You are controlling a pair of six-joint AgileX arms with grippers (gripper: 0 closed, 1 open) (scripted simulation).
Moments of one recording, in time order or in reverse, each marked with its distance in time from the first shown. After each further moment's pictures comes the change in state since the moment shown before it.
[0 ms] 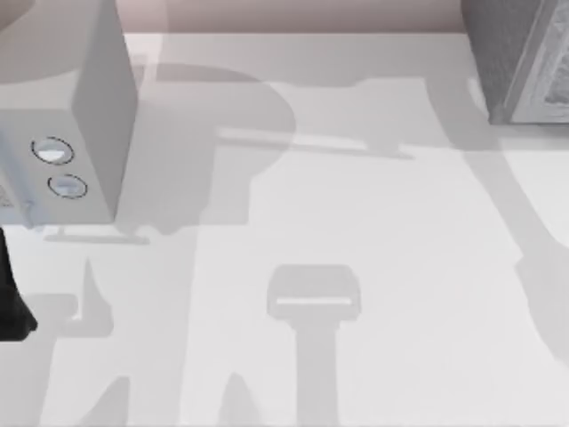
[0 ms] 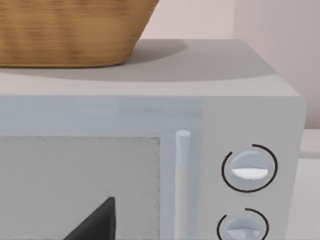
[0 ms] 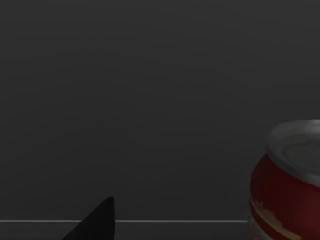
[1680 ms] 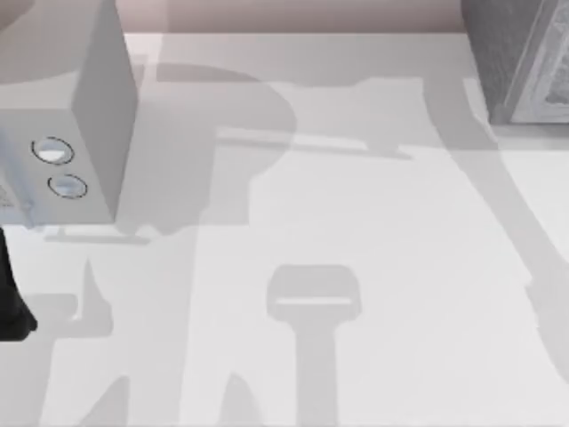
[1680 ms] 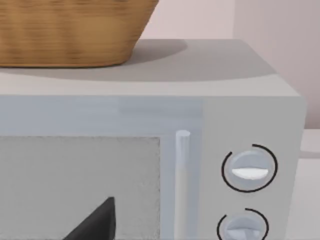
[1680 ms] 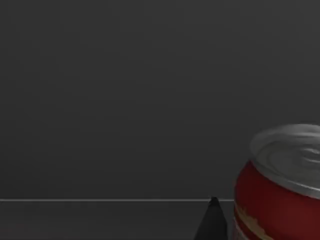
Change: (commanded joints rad) left arm 0.000 0.000 0.000 0.000 0.000 0.000; right arm 0.058 -0.109 -0.039 -0.072 0.057 -0.001
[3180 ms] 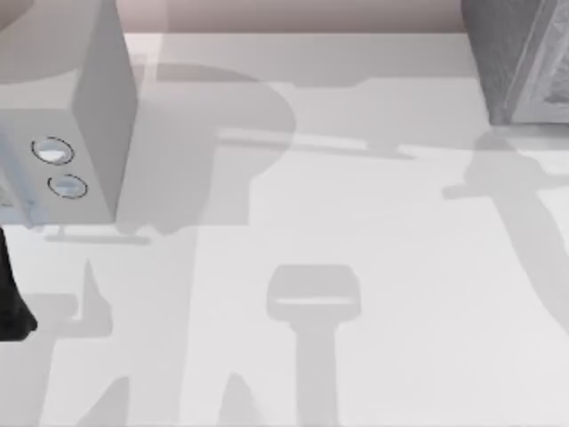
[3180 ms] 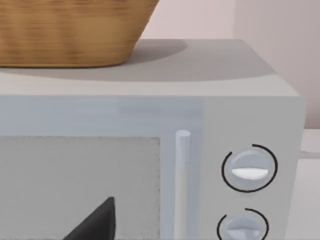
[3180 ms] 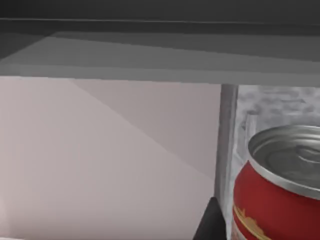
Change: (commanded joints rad) left arm 0.000 0.000 0.000 0.000 0.000 0.000; right arm -0.009 -0.809 -0.800 -0.044 -0.157 0.013
